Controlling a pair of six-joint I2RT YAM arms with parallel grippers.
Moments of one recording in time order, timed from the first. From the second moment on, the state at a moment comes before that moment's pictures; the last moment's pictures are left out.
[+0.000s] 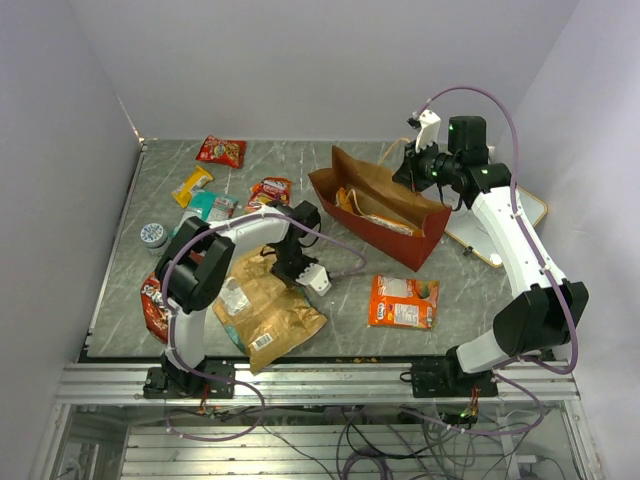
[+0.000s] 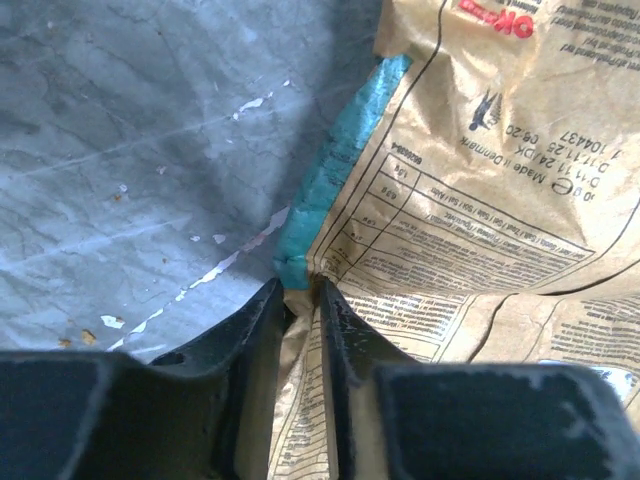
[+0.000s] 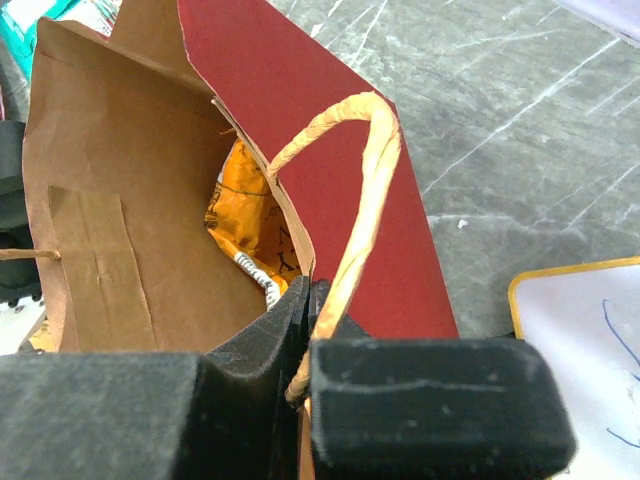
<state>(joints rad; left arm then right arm) -0.68 1.94 1.32 -1.02 0.35 1.56 0.18 1.51 1.51 -0.61 -0.47 -0.17</state>
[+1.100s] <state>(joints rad) -0.69 1.43 1.49 -1.23 0.53 1.33 0.18 1.51 1.50 -0.59 -0.48 -0.17</state>
